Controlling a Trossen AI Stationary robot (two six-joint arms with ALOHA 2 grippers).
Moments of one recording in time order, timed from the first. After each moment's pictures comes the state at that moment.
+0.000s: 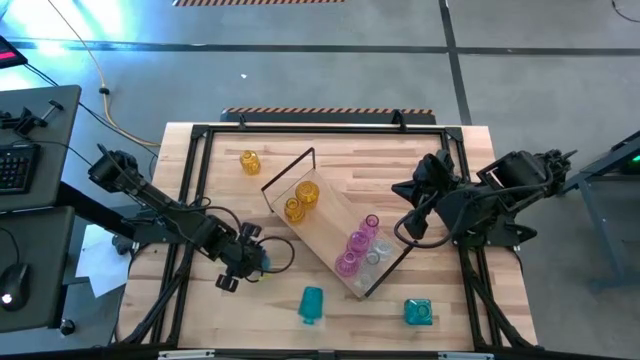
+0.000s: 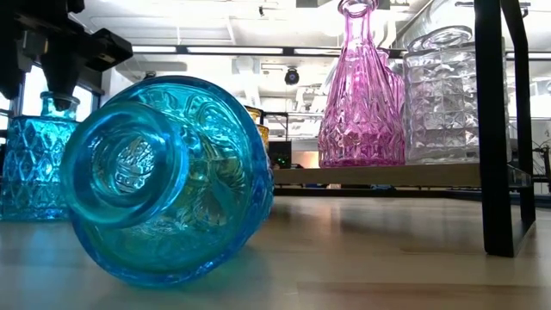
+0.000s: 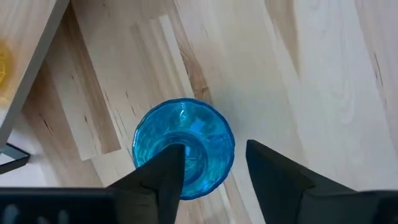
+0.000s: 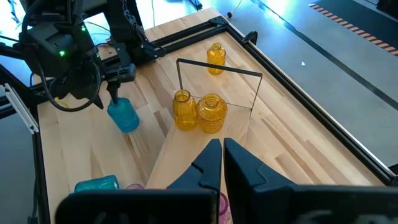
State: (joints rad) left arm -0.55 1.37 0.93 -0.84 -0.07 -0.20; right arm 0.50 1.48 2.08 -1.48 0.71 0.76
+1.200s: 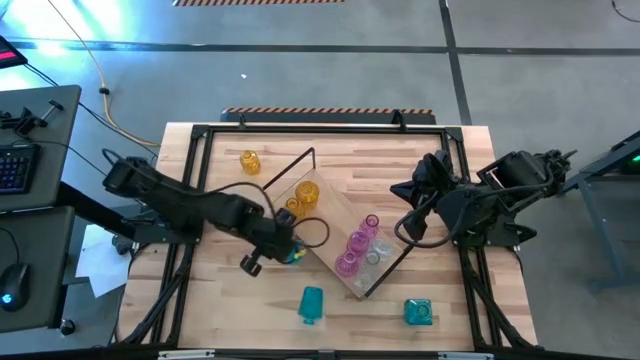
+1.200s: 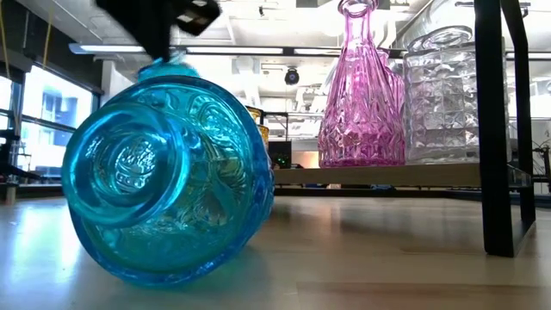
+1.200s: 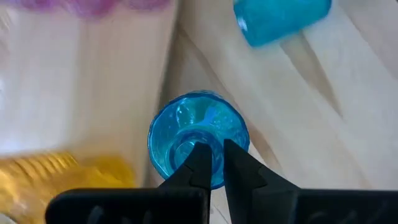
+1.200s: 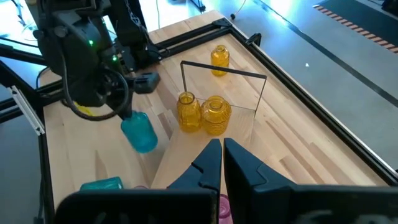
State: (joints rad) left arm -0.32 1.51 1.26 -0.91 -0.04 0.30; right arm 0.50 1.48 2.08 -1.46 0.70 0.75
